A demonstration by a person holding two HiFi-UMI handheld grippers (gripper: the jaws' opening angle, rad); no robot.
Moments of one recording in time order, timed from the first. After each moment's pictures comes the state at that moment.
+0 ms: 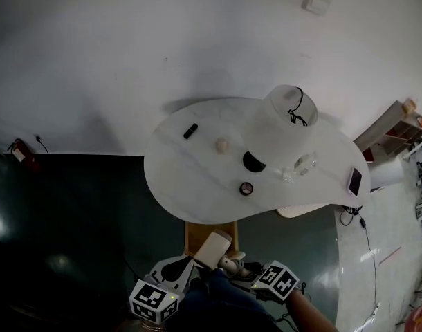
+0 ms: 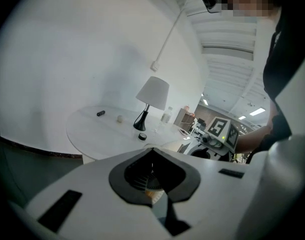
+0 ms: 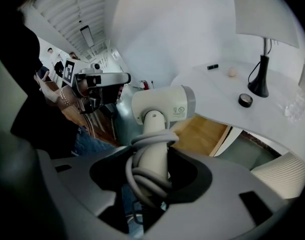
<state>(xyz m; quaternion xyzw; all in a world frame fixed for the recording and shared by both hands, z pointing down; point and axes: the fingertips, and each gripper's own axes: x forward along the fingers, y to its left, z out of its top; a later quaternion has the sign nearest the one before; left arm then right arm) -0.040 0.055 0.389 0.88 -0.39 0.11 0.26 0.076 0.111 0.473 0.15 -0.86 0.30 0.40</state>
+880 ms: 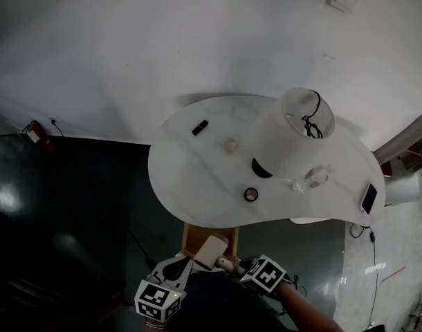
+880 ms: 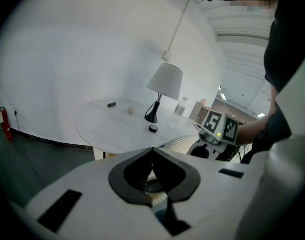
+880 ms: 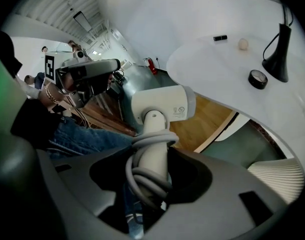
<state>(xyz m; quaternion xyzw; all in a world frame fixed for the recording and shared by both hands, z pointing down) -0.016 0.037 0.424 0.82 -0.46 0.15 0.29 0.105 0.086 0.517 0.06 -0.80 0.33 0.49</state>
